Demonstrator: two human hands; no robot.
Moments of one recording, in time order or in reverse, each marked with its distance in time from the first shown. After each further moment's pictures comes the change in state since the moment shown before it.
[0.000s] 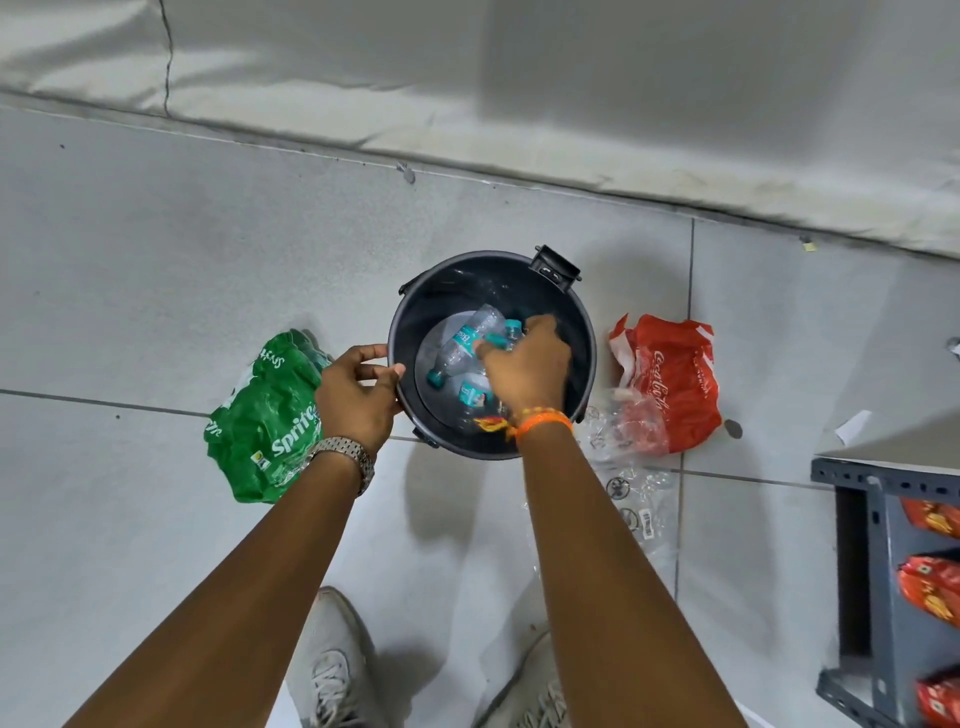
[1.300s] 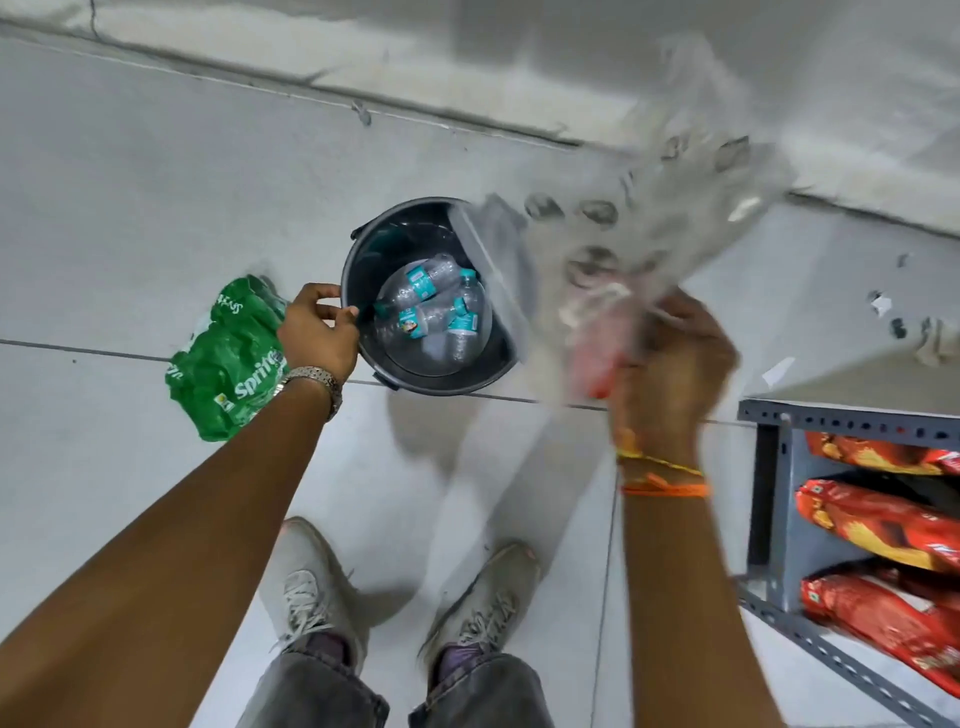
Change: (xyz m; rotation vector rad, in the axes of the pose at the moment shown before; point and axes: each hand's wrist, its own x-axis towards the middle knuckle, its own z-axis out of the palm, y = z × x) left_hand -0.008 0.008 0.002 0.185 0.066 0.077; right_hand -0.046 0.035 -0.156 0.724 0.193 -0.202
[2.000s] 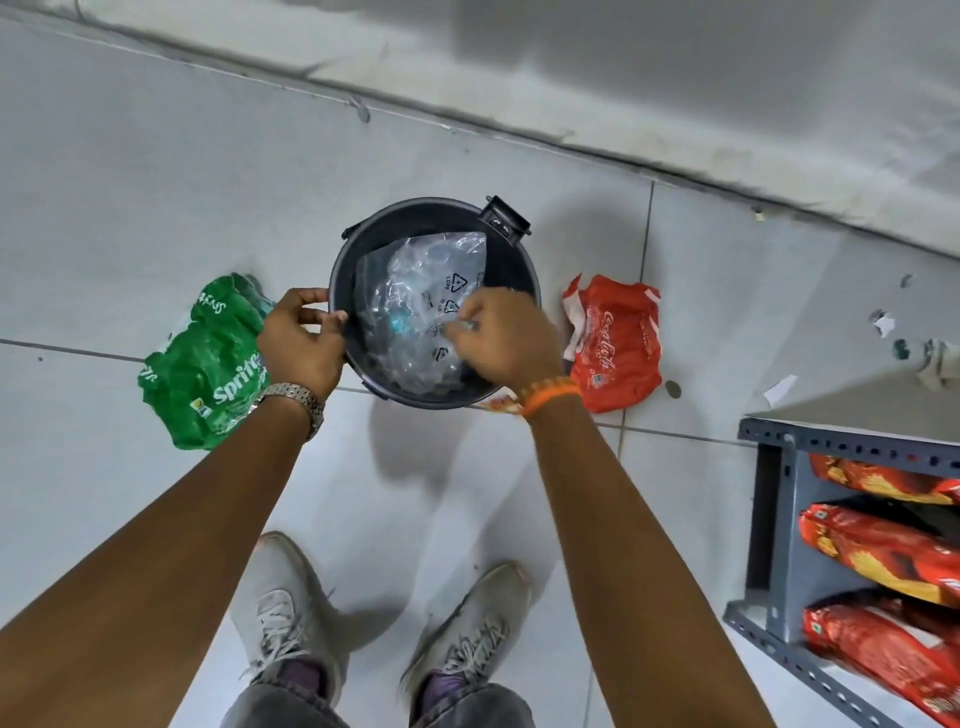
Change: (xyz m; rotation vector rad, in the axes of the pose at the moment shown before) left_hand 0.000 -0.005 0.003 -0.024 0.023 -0.005; right_hand 0.023 0.059 0.088 -1.156 -0.662 -0.111
